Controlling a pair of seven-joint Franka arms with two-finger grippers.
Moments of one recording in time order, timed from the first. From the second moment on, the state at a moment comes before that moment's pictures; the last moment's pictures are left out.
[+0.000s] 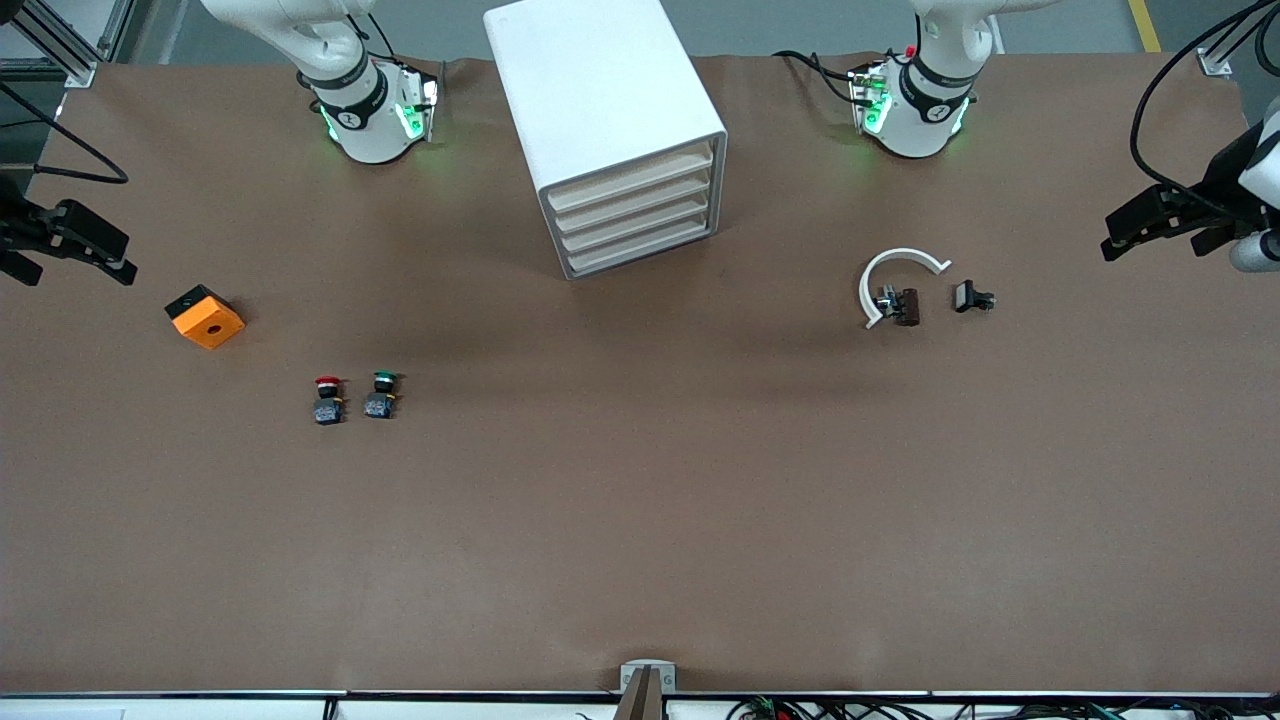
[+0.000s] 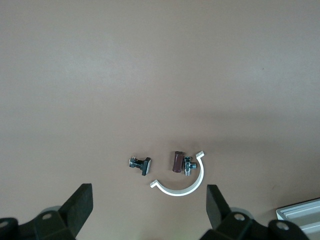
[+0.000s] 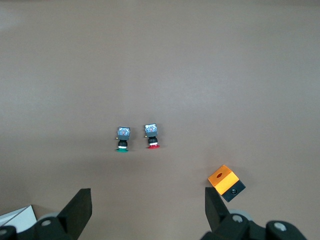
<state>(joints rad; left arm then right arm) 0.12 -0.05 -0.13 -1.64 -0.01 1.57 -0.05 0.08 -0.02 -0.11 -1.55 -0.02 1.61 -0.03</state>
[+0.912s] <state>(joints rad) 0.10 0.09 -0.13 -1.62 -0.09 1.58 -0.04 0.08 -0.02 -0.11 -1.55 -0.02 1.61 -0.03</state>
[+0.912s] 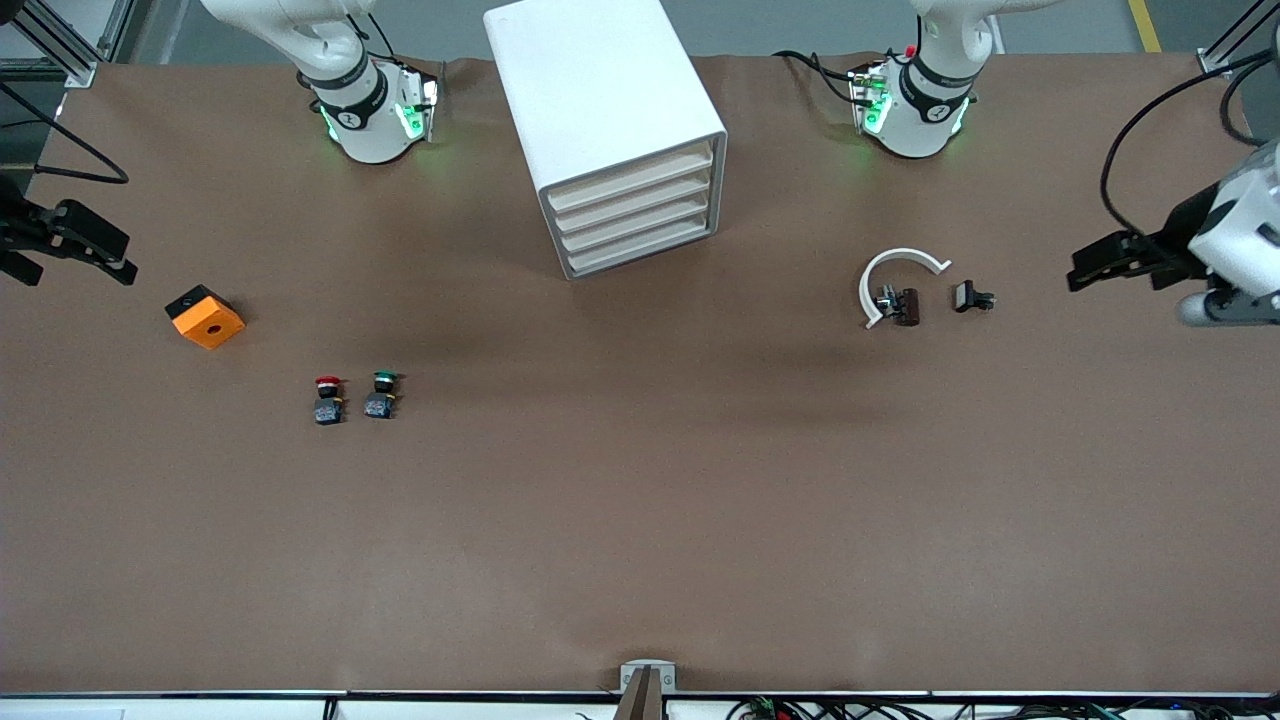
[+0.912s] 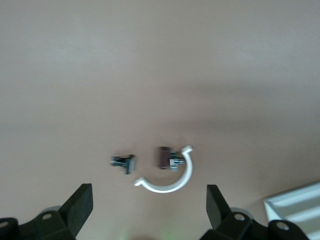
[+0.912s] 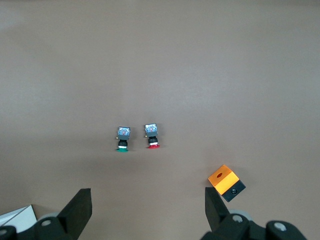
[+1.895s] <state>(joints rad) -0.22 0.47 -0.14 -1.59 -0.21 1.90 -1.08 0.09 0.04 -0.10 -1.57 -0.02 1.56 -0.03</state>
